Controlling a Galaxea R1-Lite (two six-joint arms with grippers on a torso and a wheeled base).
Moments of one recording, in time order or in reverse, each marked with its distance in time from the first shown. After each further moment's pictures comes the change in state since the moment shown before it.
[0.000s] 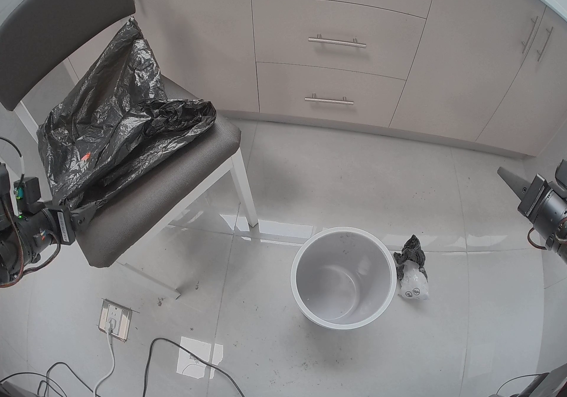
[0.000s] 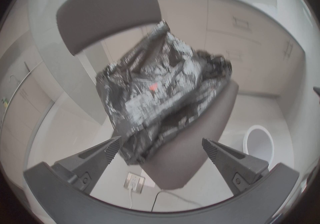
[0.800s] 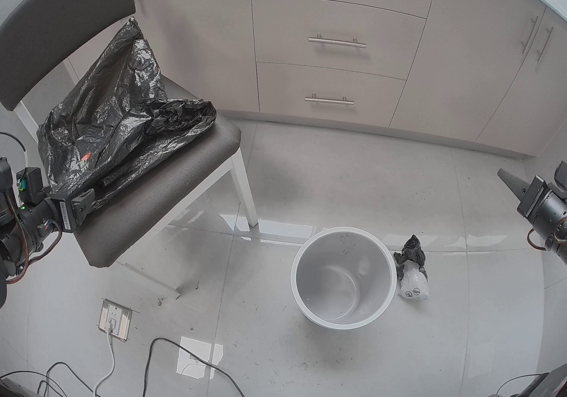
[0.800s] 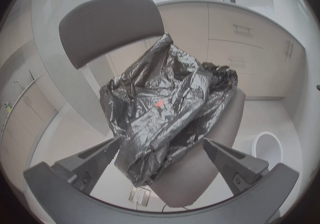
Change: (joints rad) left arm 0.014 0.066 0.008 -0.168 0.013 0.056; right arm -0.014 0.008 0.004 -0.001 0.001 0.005
